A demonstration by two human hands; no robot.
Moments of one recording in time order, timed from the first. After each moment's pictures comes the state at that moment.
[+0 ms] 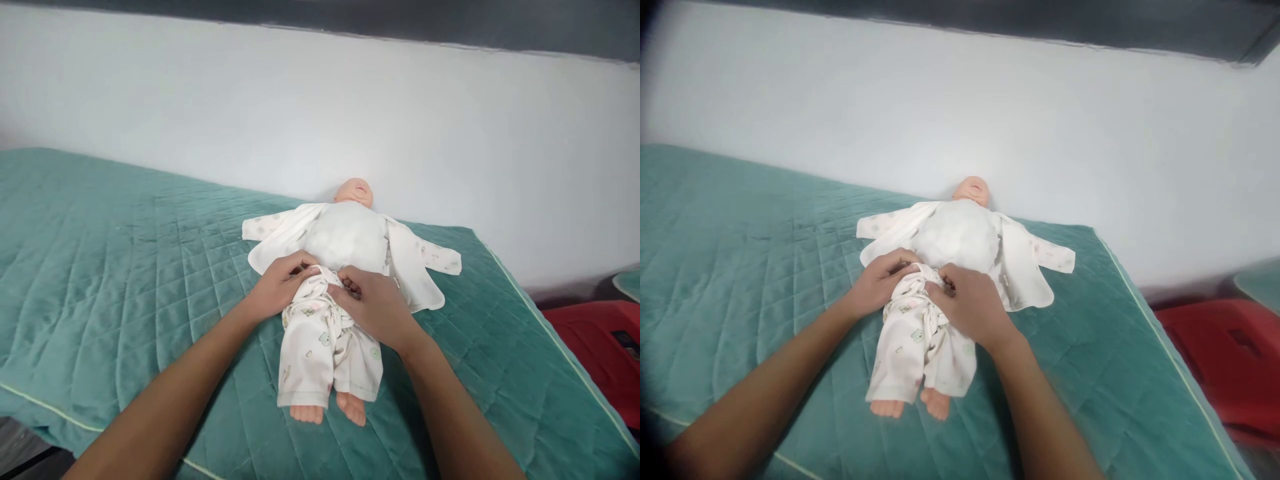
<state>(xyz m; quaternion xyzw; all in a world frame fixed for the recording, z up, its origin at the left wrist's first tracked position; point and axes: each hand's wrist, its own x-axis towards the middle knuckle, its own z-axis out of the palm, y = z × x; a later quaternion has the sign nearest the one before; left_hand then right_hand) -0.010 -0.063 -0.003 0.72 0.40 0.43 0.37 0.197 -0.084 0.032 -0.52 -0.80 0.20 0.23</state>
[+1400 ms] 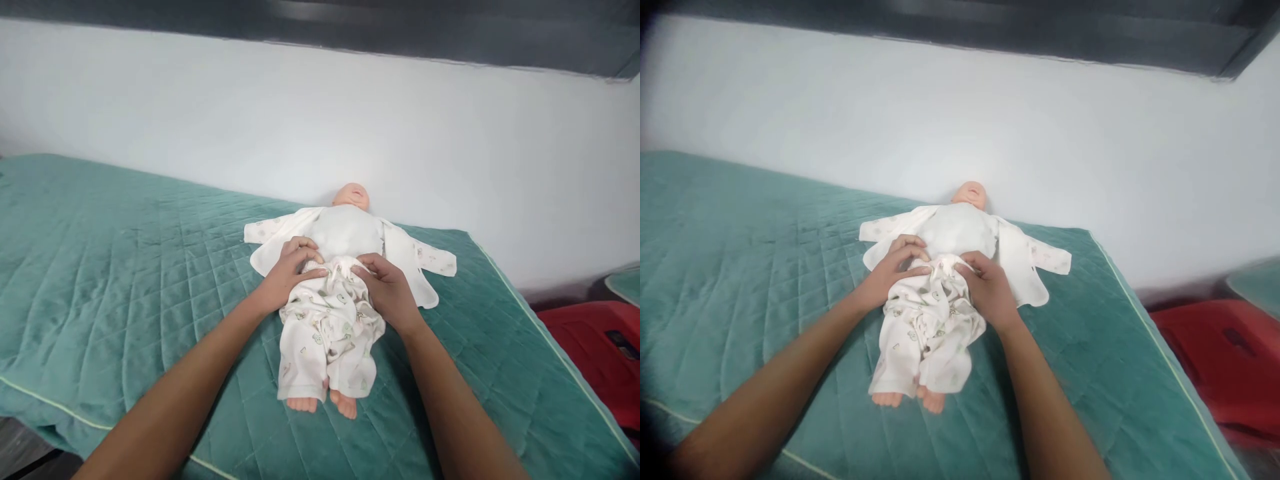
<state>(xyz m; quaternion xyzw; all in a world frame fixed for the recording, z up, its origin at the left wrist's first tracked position) -0.007 -0.048 -0.002 0.73 0.43 0.43 0.33 0.220 -0.058 0.005 -0.47 -0.65 0.39 0.46</state>
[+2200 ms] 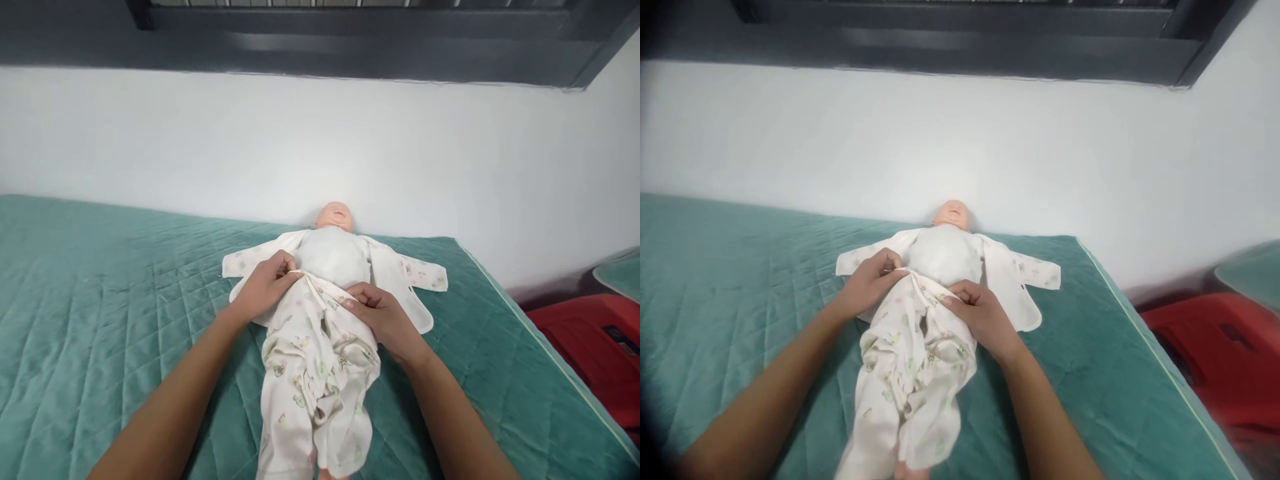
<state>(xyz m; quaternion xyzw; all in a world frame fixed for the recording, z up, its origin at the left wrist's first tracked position) -0.012 0.004 0.015 0.73 0.48 0.38 0.30 0.234 -0.055 0.018 -0.45 -0.53 0.57 0.43</state>
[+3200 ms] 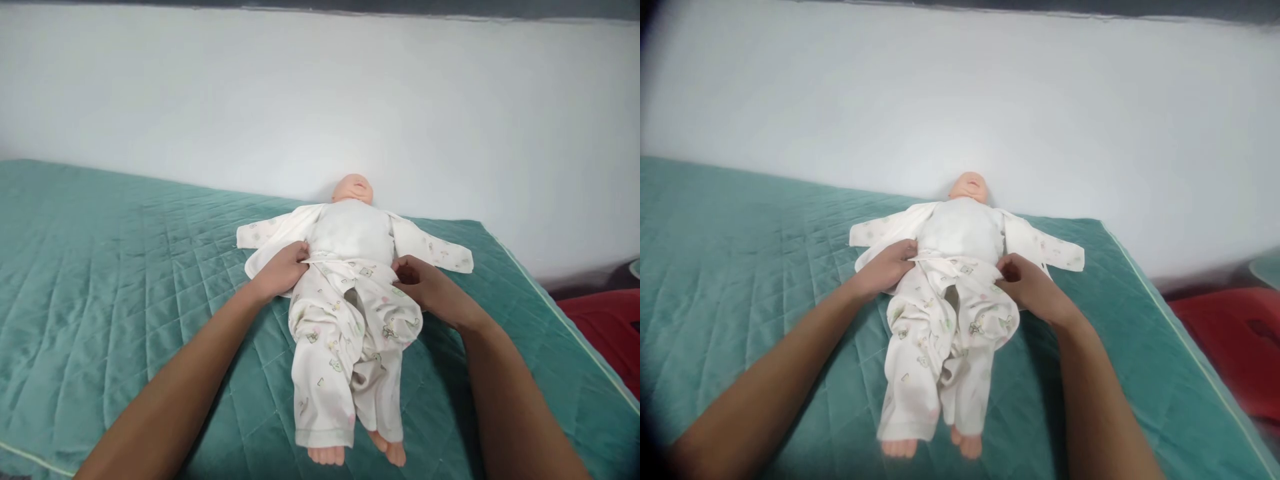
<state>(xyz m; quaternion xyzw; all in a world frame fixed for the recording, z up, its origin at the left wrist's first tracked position) -0.011 -0.004 -0.015 0.63 0.50 0.35 0.48 0.285 -0.038 0.012 -0.56 -0.59 0.49 0.30</state>
